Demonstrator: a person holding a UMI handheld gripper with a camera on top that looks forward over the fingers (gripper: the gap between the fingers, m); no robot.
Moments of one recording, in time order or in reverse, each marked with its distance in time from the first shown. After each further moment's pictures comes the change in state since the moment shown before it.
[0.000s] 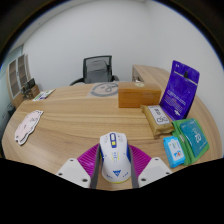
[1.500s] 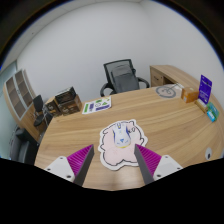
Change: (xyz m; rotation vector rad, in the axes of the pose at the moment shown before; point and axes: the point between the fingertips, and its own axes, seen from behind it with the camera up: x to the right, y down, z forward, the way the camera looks) arm -0.450 -0.062 -0.081 0.010 -0.018 0.217
